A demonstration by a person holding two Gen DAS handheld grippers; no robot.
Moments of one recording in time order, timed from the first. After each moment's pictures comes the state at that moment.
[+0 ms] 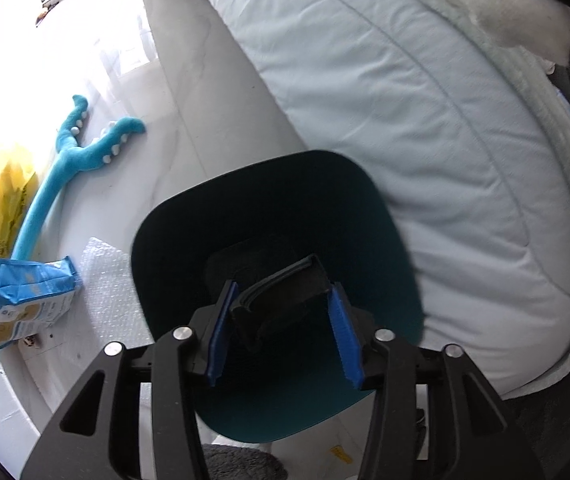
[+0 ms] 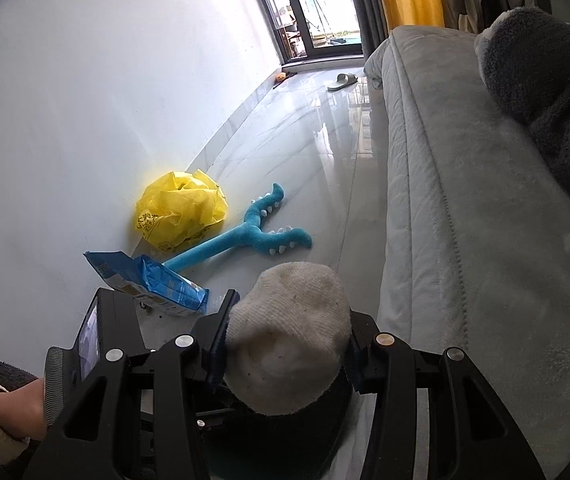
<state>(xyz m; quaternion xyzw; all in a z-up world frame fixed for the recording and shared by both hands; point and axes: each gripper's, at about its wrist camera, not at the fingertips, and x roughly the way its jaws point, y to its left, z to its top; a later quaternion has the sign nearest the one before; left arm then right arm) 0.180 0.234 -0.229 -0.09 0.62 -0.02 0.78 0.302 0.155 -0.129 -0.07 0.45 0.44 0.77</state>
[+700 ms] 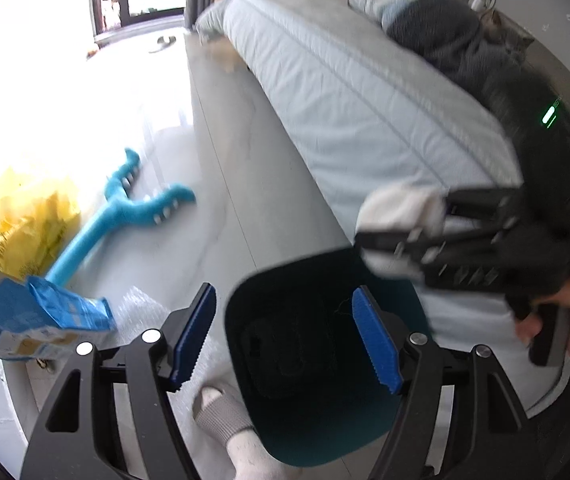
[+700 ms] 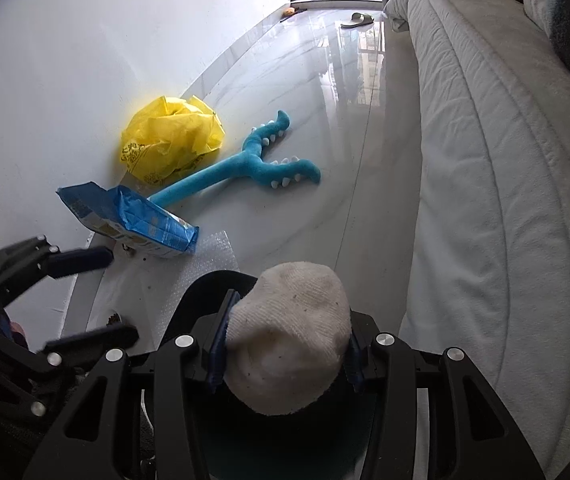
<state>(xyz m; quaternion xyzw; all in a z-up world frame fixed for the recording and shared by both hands) 0.152 0.293 -0.165 -0.12 0.48 0.04 0.87 0.280 0.217 -0.212 -0.16 0.53 0.43 0.71</state>
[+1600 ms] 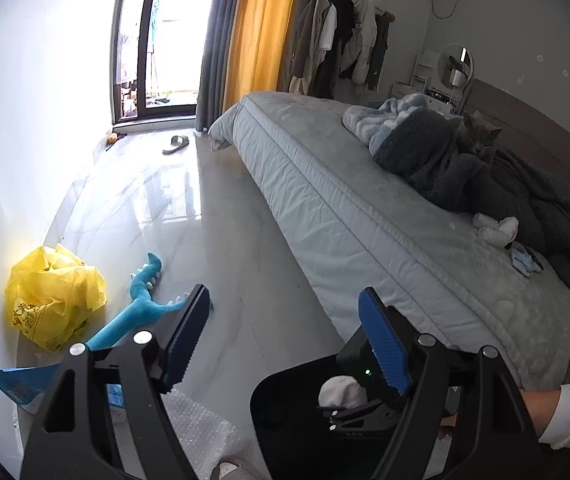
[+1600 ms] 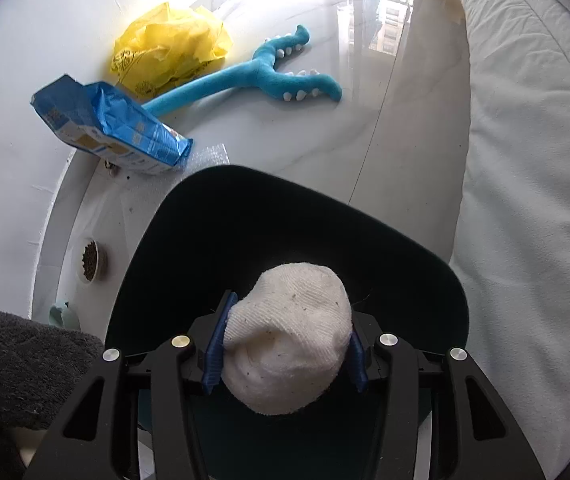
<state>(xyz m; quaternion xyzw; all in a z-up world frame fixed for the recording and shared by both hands) 0.132 0.304 -0.062 -0.10 0.32 0.06 0.94 0.242 0.244 -0.285 -0.26 0.59 0.42 0.64</state>
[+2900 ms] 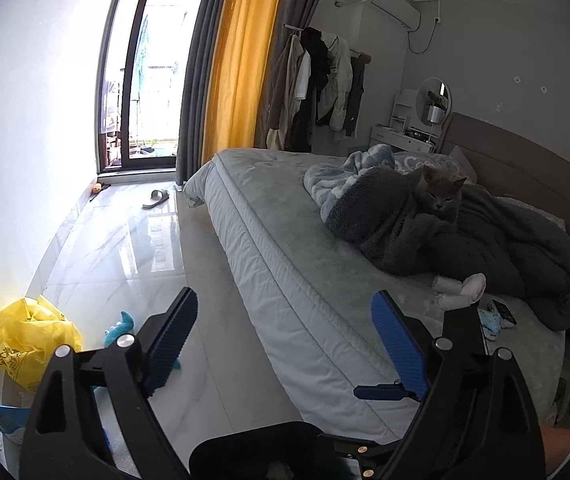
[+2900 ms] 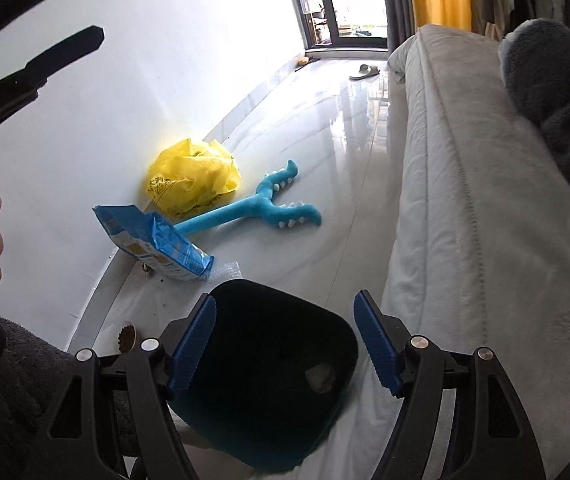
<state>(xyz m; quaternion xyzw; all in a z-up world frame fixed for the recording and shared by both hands) 0.170 0.227 -0.003 -0.09 0.24 0.04 0.97 0.276 0.125 -0.125 -0.11 0.44 0.47 0.76</state>
